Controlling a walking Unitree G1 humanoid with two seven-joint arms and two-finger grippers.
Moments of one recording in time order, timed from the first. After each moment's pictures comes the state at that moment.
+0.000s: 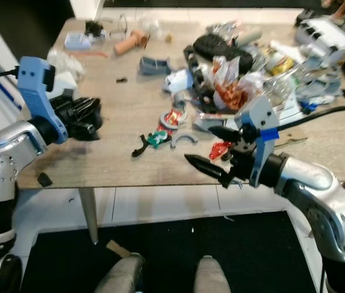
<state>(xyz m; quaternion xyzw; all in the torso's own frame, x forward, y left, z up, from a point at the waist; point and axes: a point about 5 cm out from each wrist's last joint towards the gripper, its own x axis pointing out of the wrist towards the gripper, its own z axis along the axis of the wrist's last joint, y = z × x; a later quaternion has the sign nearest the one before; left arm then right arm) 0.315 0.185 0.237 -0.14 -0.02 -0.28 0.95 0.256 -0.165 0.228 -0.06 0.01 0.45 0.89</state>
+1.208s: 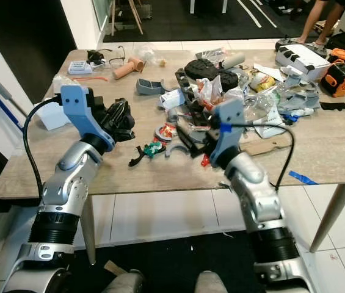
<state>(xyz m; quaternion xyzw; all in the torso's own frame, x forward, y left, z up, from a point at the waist) 0.334 0.132 0.170 -0.12 -0.07 -0.17 0.98 0.317 -0.130 0.163 0.01 -0.05 0.28 0.96</state>
